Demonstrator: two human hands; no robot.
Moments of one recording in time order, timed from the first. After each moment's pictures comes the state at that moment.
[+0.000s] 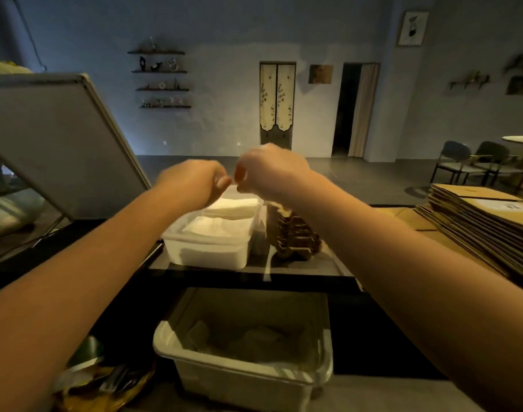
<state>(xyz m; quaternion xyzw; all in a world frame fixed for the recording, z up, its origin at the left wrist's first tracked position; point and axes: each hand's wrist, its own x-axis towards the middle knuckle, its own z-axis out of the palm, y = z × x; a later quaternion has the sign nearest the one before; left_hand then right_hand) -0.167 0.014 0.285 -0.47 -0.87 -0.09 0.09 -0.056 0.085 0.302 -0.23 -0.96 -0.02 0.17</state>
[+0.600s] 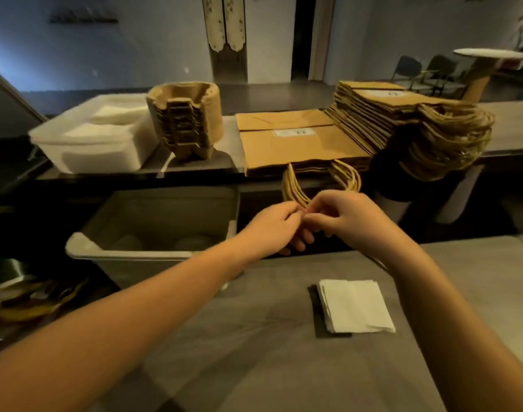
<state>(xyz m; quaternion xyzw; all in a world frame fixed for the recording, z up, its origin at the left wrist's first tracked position) 0.108 0.041 0.129 -0.55 -0.66 -0.35 -0.37 0.240 0.102 0.146 -0.35 -0.89 0.24 0.16</state>
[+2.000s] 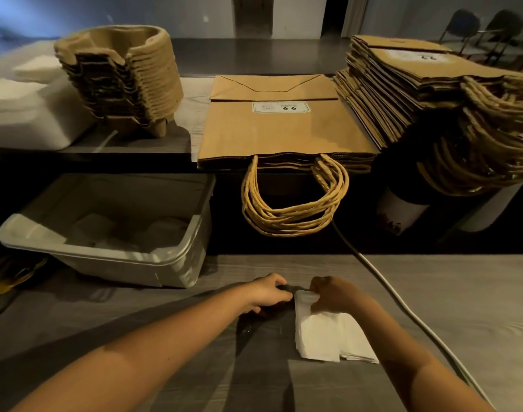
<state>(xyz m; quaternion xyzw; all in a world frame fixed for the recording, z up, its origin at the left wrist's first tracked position) 0.125 0.125 -0.058 -0.35 -0.75 -0.14 -0.54 0.264 0.217 -0.060 -0.38 -0.86 0.21 -0.26</state>
